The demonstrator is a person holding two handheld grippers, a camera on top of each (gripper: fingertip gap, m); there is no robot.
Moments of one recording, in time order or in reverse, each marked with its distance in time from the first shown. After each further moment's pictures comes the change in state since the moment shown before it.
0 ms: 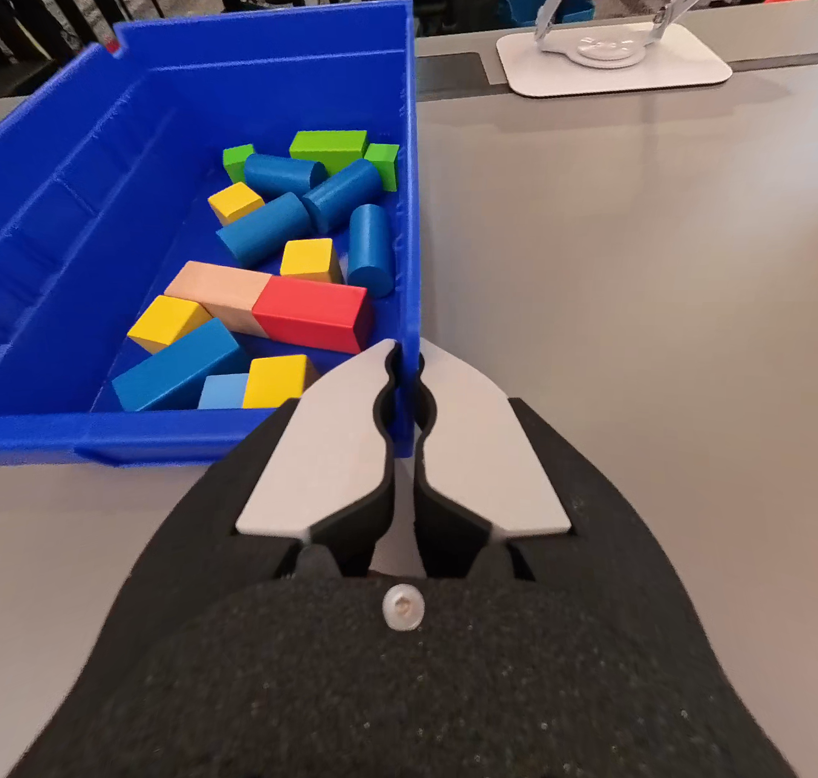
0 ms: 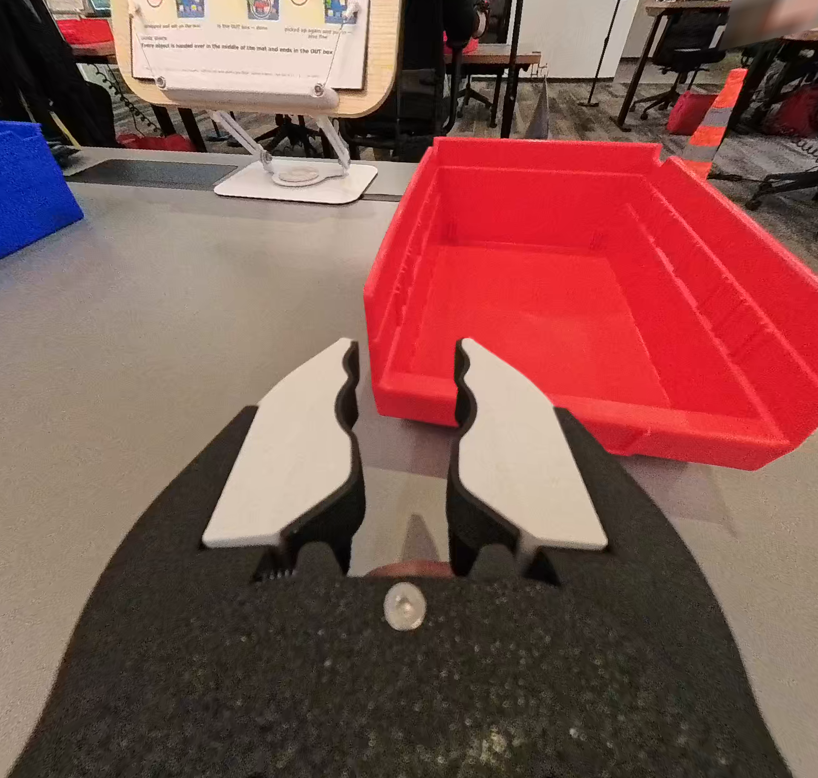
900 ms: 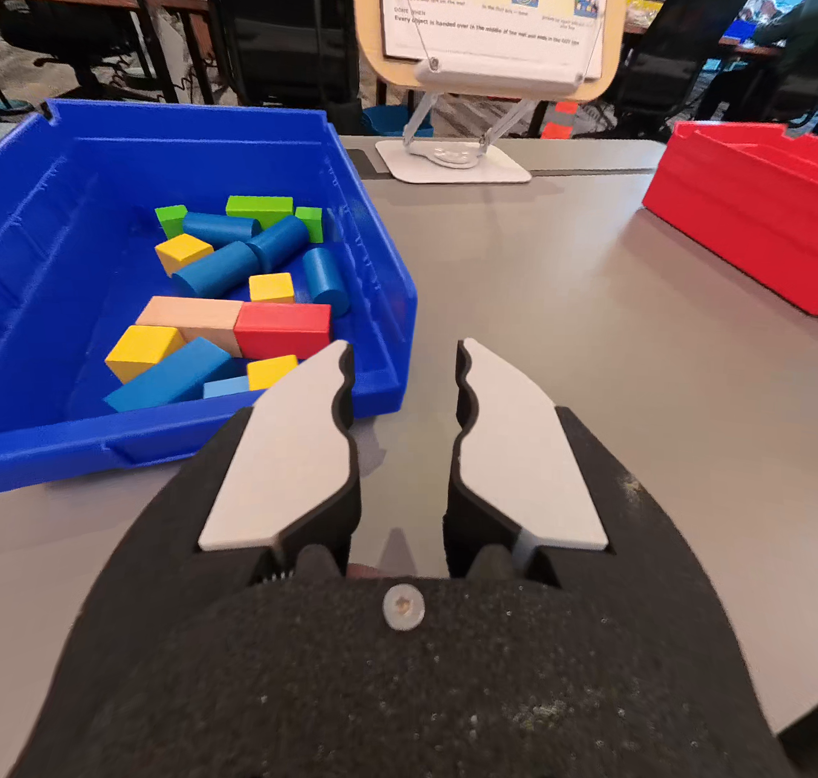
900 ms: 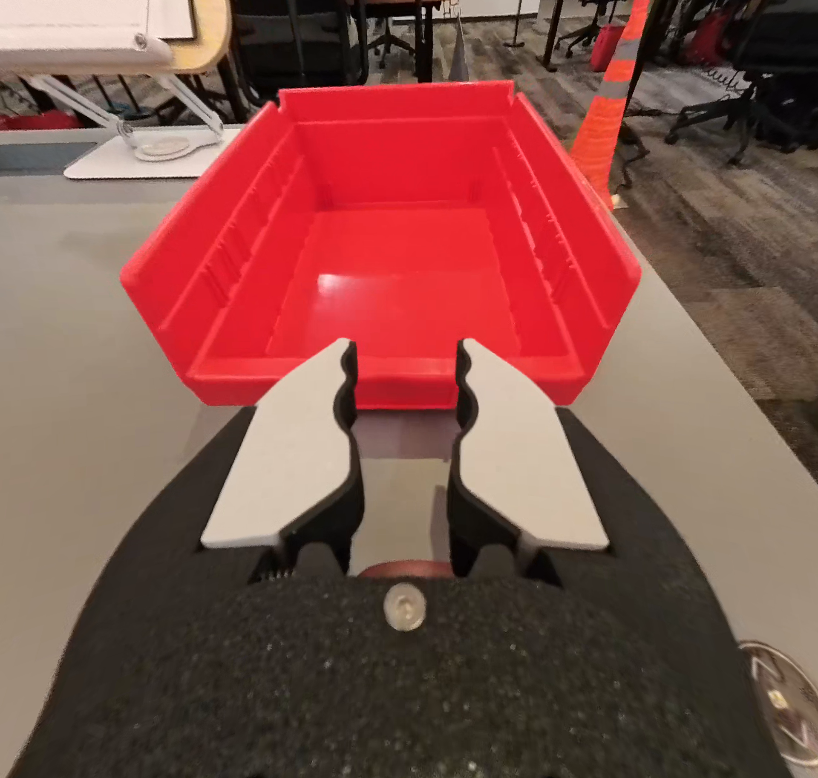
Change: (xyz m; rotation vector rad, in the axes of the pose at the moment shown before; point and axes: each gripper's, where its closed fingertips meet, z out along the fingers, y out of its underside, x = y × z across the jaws) left arm 0.000 -0.012 -0.059 0.170 0.309 -0.053; right arm 0.095 0.018 -0.008 -0.084 0.153 0.066
